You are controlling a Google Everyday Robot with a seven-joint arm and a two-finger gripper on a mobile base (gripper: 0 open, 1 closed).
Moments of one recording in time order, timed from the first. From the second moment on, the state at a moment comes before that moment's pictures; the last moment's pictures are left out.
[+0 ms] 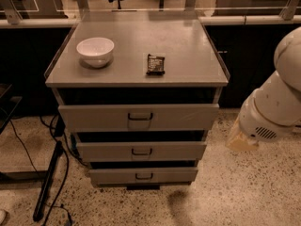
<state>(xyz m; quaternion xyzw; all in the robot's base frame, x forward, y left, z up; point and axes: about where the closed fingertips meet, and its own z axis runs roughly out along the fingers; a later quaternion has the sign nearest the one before) 0.410 -0.210 0.826 -0.55 0.83 0.00 0.11</state>
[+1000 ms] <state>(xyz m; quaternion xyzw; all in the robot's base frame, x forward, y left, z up) 0.414 -0.200 0.802 -0.55 0.83 0.01 0.11</state>
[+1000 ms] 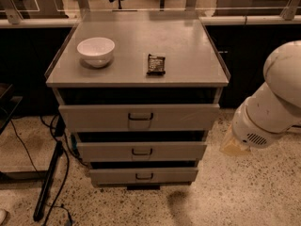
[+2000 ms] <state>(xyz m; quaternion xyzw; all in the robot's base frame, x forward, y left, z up) 0.414 -0.200 0.802 -0.55 0.83 0.01 0.11</state>
